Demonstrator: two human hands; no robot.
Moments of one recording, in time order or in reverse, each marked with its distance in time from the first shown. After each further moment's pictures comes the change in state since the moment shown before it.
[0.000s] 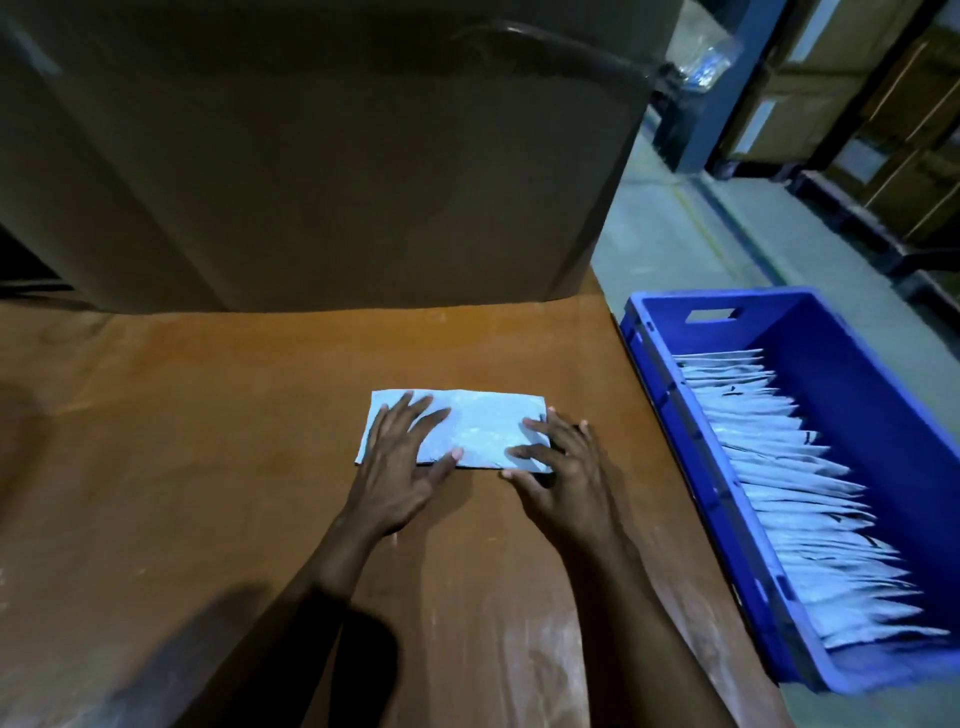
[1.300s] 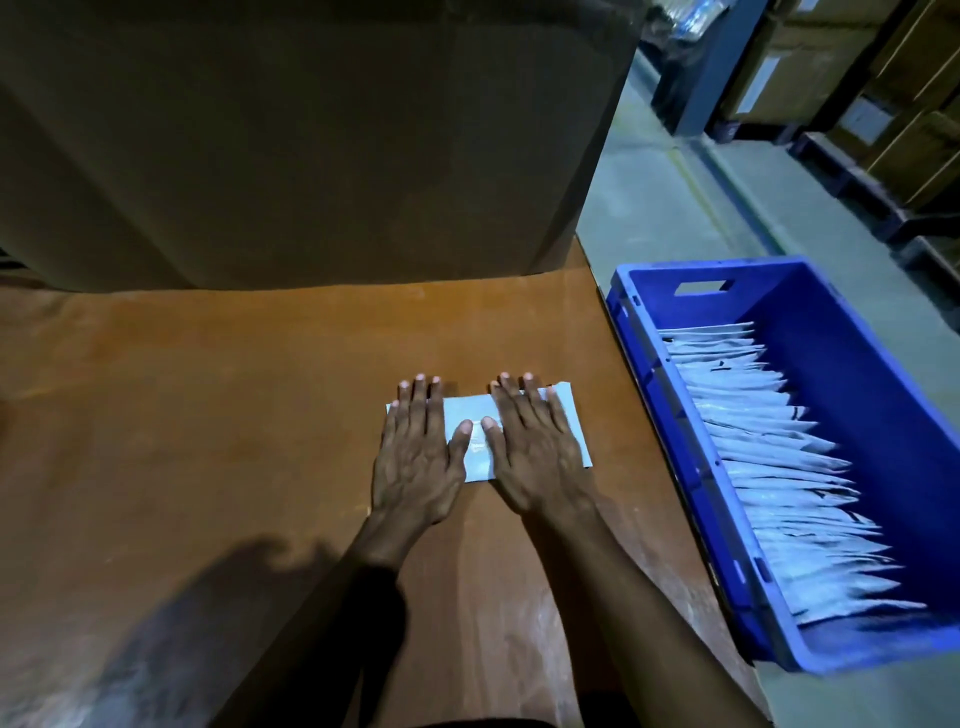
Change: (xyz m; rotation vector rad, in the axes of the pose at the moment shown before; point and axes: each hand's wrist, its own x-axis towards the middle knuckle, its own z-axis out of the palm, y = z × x) left_hand -0.003 0.038 0.058 0.310 -0.032 -0.130; right_hand 0.016 0.003 0.016 -0.385 -0.304 0.039
